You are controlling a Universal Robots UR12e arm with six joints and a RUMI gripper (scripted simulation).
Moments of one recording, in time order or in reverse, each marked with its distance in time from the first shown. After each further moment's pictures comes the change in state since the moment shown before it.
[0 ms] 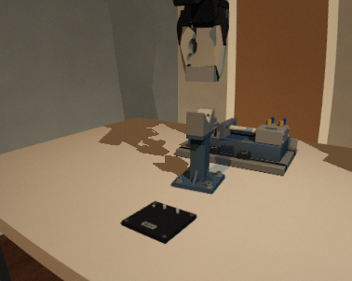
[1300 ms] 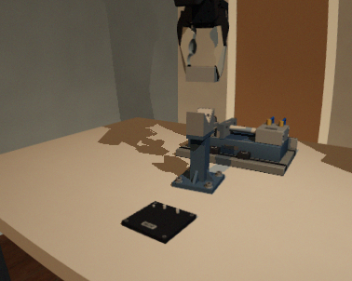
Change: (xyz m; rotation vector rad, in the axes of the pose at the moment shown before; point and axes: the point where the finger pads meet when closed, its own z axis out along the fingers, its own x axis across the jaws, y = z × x) arm 0.001 0.003 0.001 0.000 -0.001 -0.024
